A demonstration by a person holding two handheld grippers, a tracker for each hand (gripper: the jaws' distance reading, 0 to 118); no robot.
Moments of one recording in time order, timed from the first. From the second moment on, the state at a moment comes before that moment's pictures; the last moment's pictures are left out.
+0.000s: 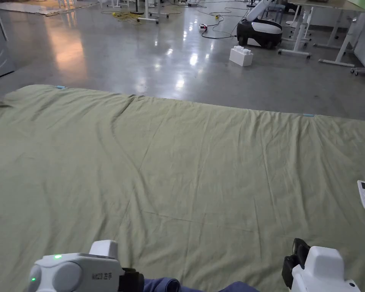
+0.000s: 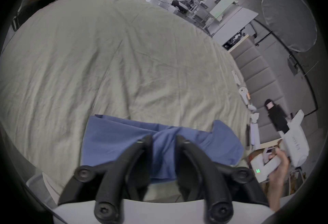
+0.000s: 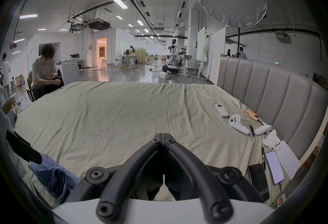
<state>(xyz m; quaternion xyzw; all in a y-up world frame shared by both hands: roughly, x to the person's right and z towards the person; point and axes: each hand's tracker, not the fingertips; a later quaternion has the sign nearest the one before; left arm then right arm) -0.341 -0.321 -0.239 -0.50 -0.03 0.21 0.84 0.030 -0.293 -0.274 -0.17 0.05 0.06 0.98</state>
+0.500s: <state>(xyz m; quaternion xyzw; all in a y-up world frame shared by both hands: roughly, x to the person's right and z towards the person) -0.278 -0.333 -0.235 -0.50 -0.02 0.08 0.86 0.026 -0.298 -0.272 -0.18 0.05 0.05 0.98</state>
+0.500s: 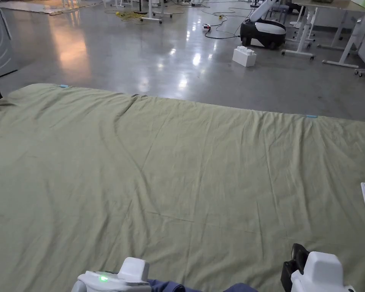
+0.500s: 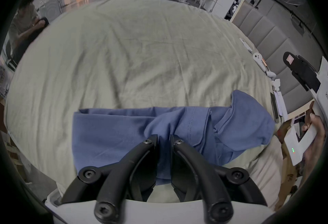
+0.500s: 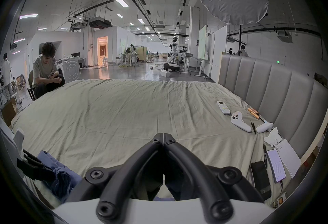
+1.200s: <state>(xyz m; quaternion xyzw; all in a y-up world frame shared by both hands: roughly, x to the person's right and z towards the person) -0.274 -0.376 -0.237 -0.53 -0.09 0.21 0.82 0.026 -0.304 -0.271 -0.19 0.06 0.05 0.98</state>
